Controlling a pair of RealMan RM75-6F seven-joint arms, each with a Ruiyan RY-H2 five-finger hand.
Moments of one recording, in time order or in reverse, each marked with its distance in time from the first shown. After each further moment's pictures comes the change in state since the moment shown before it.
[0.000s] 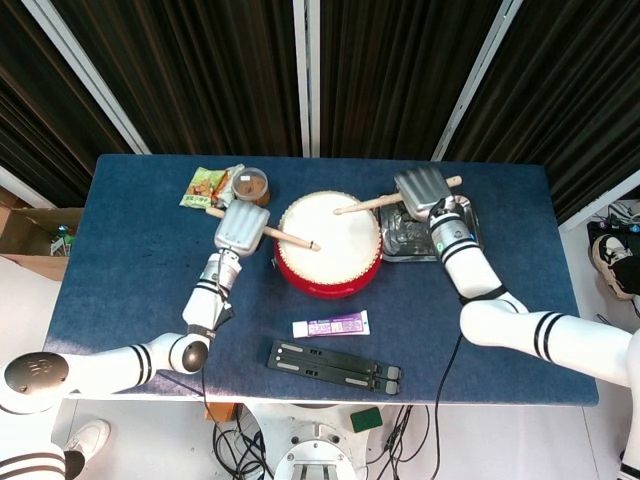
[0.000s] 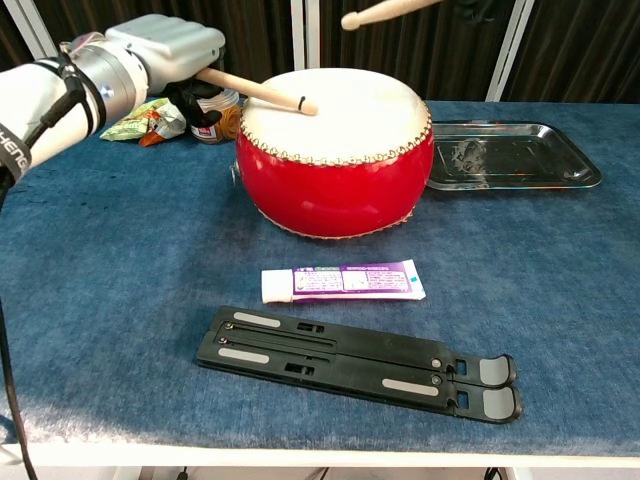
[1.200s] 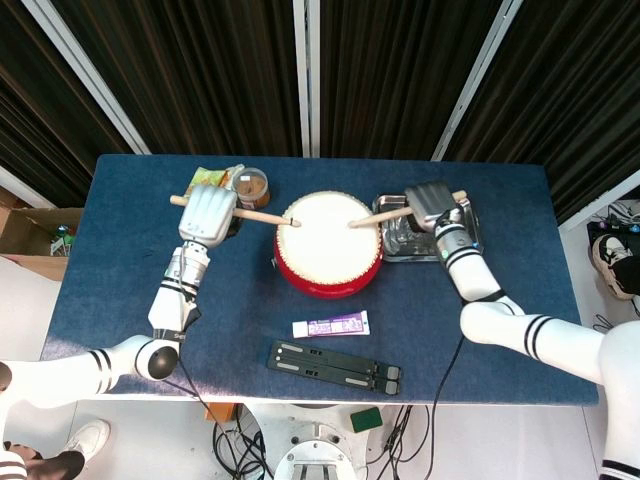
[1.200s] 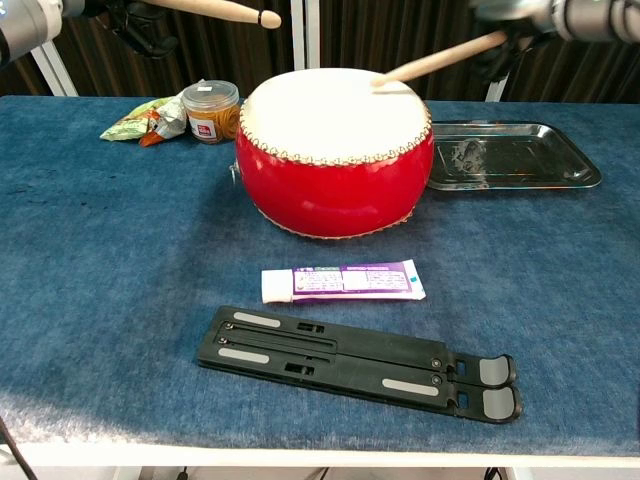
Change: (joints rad) left arm 0.088 0.180 -0.007 -0.204 0.087 0.131 -0.140; right arm -0.114 -0.109 -0.011 0.177 -0.072 -0.045 0.068
